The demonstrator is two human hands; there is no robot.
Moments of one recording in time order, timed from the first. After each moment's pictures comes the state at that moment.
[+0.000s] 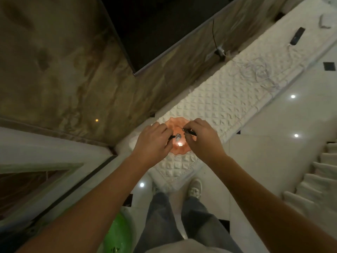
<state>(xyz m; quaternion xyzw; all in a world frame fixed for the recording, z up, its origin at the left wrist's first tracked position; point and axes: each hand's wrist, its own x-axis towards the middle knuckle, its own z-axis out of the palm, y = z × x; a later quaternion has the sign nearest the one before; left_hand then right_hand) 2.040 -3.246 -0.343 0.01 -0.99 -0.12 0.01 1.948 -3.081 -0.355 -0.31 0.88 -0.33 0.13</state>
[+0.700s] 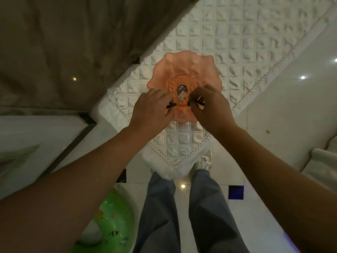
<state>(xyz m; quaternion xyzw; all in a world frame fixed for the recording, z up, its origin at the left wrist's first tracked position) 2.024 -3.283 -0.649 0.04 -0.98 -0.20 -0.07 1.947 -3.111 -0.648 -0.22 0.90 -0.31 0.19</state>
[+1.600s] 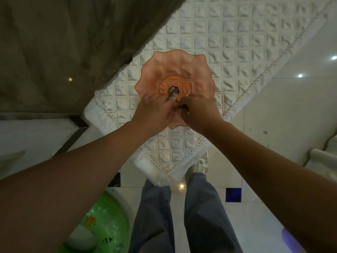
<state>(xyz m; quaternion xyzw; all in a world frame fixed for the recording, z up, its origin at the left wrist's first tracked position) 1.998 -3.266 -0.687 -0.04 -0.98 -0.14 -0.13 1.930 -3.113 -0.686 -0.29 0.90 -0.16 0.27</state>
